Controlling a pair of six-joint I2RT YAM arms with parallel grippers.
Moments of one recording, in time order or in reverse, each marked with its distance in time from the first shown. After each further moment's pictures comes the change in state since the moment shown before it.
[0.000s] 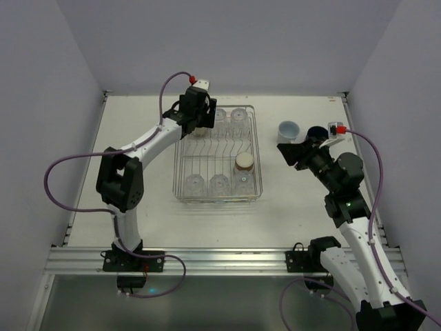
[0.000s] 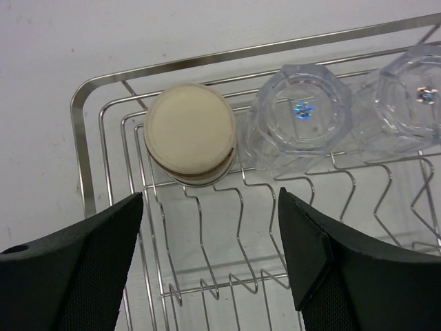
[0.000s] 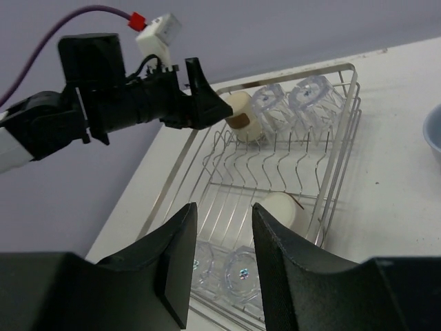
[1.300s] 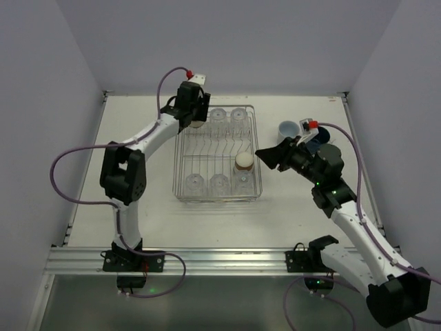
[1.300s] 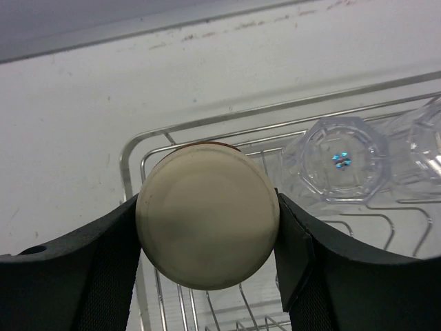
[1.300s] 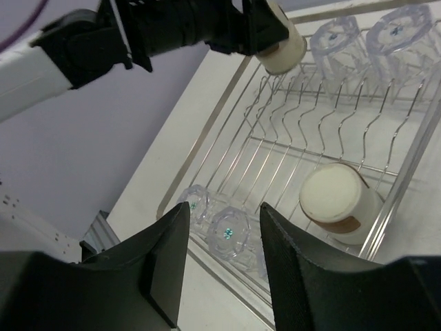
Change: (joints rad) left arm 0.079 0.124 0.080 0.082 0.026 0.126; right arm 0.154 0.135 0.007 0.075 -0.075 0.015
